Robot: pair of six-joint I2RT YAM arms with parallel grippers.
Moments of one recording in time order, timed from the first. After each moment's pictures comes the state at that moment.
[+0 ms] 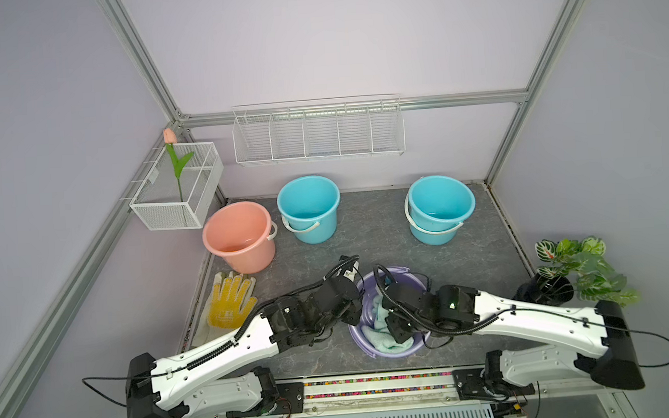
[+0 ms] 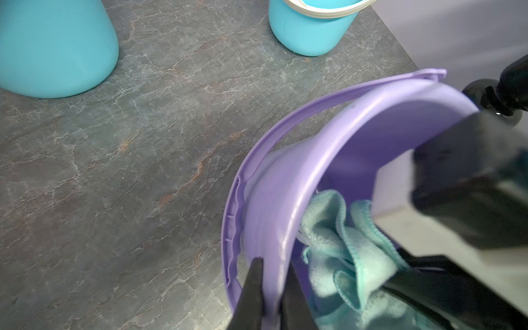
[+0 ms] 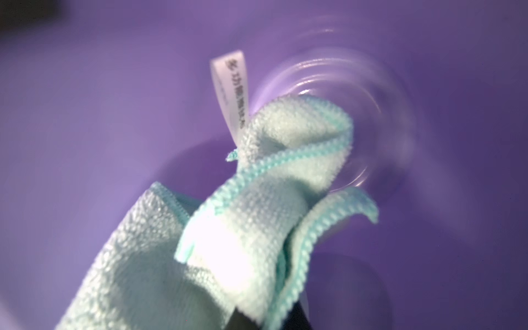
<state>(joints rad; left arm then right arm) -1.17 1.08 0.93 -0.61 -0.29 -0.57 1.22 1.24 1.02 -0.88 0.13 0.66</state>
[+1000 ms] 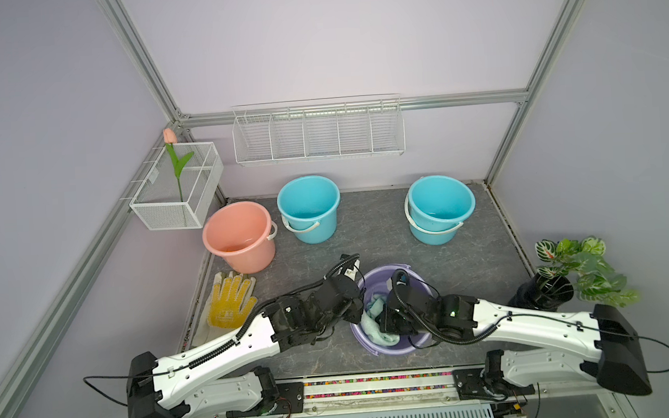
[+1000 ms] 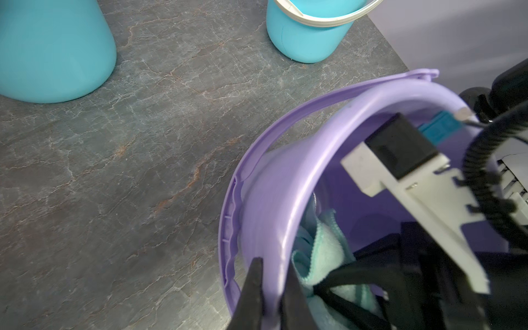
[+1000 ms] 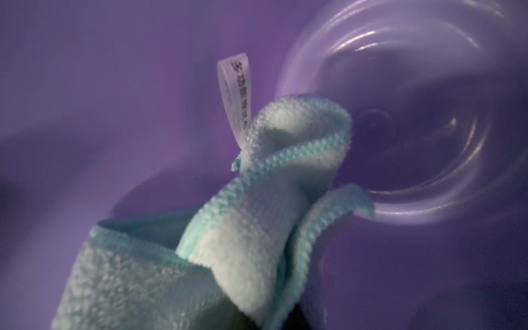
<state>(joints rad) -1.17 1.09 0.93 -0.58 -0.29 -0.57 1.17 1.21 0.79 -0.47 0.05 1.22</state>
